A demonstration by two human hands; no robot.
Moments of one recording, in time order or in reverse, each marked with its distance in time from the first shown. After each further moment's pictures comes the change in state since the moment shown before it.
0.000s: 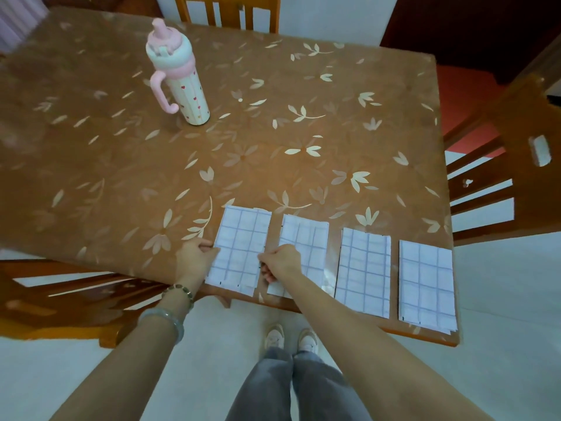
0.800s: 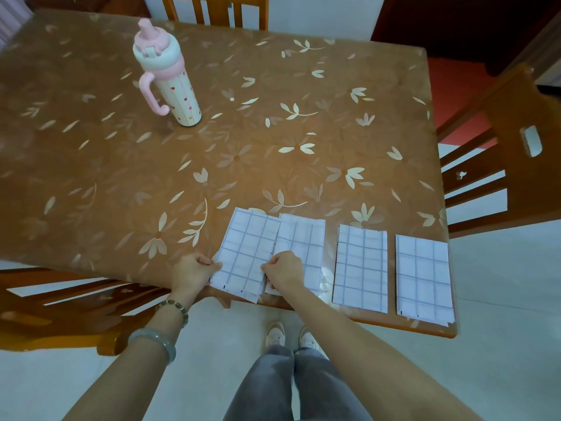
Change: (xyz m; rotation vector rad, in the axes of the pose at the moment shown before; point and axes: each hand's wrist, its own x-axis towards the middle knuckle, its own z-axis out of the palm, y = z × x) left_hand -0.013 -0.010 -0.005 -0.047 -0.140 -0.163; right_hand -0.006 0.020 0.001 -0.226 0.103 -0.127
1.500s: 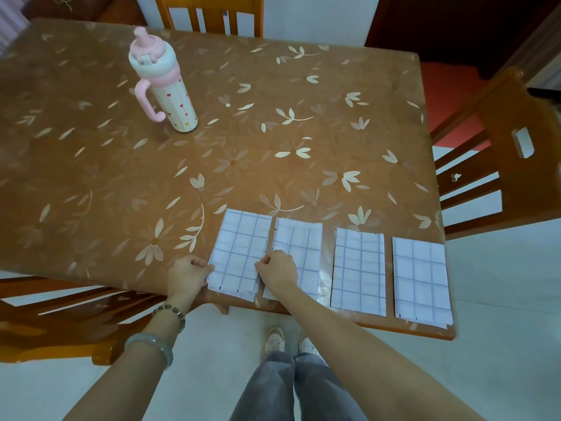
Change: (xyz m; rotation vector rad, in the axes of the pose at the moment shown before) left_hand -0.009 0.008 -0.001 0.025 0.106 0.072; right_hand 0.009 -0.005 0.007 -0.118 0.026 -0.104
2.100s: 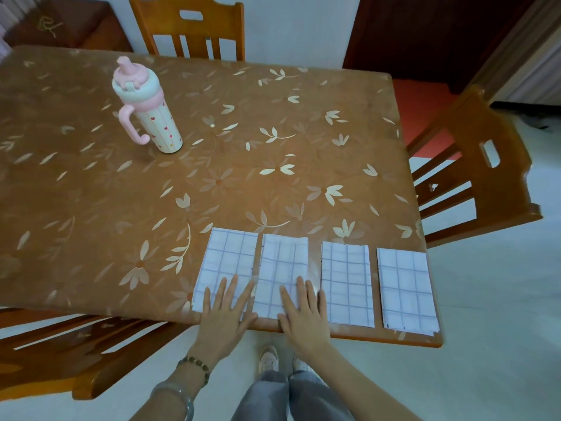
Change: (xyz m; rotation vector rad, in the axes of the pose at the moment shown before) left_hand -0.041 -0.039 0.069 0.879 -0.152 0.837; right_hand -0.053 0.101 -0.021 -0.709 0.186 -0.303
